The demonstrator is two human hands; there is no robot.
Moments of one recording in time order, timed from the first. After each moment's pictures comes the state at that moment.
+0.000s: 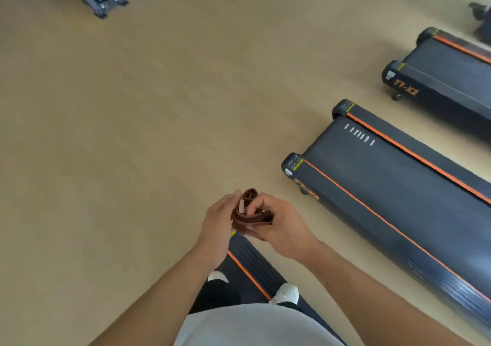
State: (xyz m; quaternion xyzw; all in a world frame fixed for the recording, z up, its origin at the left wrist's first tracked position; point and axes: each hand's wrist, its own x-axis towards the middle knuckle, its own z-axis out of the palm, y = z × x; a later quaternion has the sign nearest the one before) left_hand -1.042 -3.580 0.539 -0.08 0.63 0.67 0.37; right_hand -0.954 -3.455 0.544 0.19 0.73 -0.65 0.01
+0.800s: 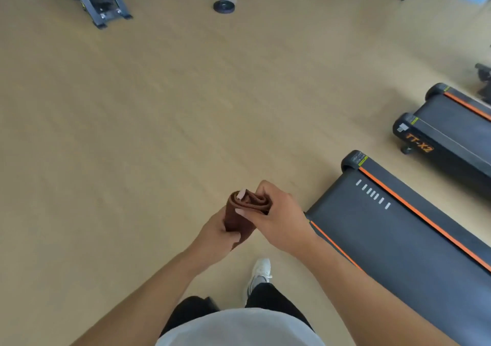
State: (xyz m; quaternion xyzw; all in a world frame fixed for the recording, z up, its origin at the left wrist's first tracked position) left_hand -1.334 -3.449 0.394 0.12 0.72 0.54 0.42; right_hand -1.264 -3.296 0.452 0.21 0.86 -0.47 -0.03
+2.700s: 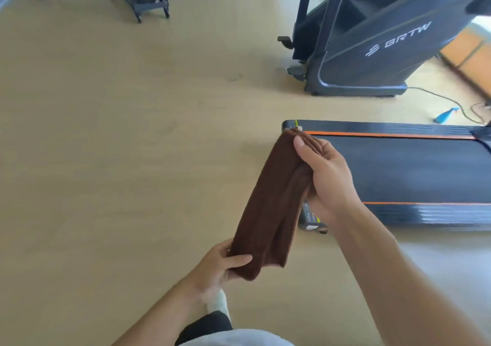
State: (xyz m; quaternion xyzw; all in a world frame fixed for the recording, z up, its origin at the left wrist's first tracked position) left_hand -1.966 -1.989 0.265 0.25 0.49 0.35 0.76; right_hand -1.779 -1.872 0.425 0.47 0.31 -0.63 -0.54
